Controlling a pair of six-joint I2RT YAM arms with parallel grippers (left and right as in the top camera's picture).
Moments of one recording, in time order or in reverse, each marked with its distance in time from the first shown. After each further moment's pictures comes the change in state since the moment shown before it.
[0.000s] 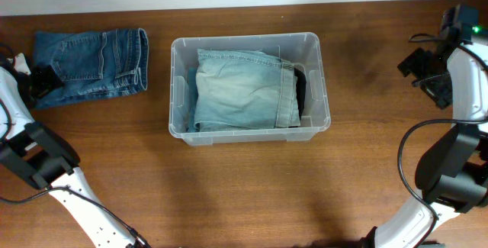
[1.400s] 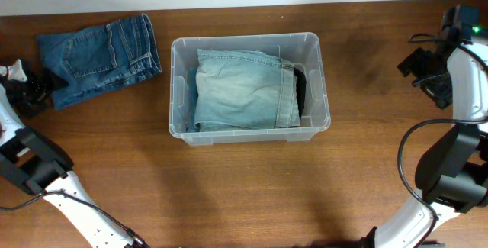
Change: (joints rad) left arm 0.060 0.012 0.007 -0.103 0.295 0.010; right arm 0.000 0.000 0.000 0.000 0.000 -0.001
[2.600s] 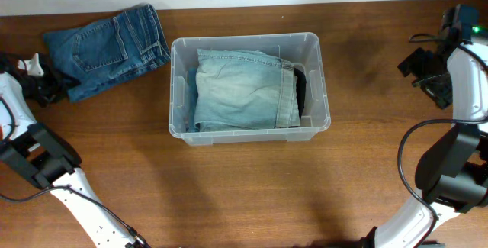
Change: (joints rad) left arm -0.053 0.074 0.025 0.037 0.179 -0.001; right arm 0.000 0.000 0.000 0.000 0.000 0.001
